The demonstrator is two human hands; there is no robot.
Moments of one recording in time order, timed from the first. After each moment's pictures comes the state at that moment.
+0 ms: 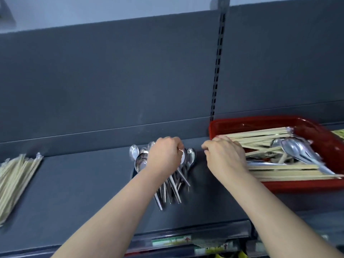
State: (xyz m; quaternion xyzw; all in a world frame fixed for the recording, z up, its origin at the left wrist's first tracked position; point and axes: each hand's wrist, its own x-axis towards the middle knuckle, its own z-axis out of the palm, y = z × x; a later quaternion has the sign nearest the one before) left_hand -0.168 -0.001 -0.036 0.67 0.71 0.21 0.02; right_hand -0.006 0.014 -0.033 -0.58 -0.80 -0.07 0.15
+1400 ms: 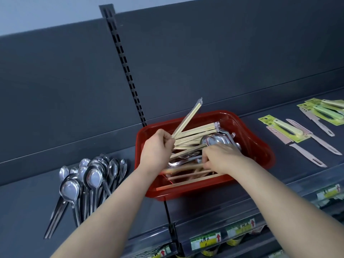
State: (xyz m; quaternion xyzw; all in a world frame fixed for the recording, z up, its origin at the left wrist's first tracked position) left_hand 0.024 0.061 -0.038 0.65 0.66 0.36 0.16; right_hand 0.205 0.057 -0.031 -0.62 -0.78 0.09 -0.05
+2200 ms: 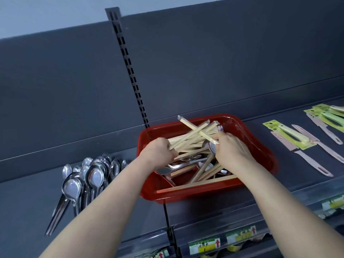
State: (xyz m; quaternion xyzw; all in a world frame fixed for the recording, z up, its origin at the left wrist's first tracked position) left_hand 0.021 0.070 -0.022 0.66 0.71 0.13 0.19; right_hand 0.219 0.064 -0.027 -0.69 -0.70 0.10 0.17
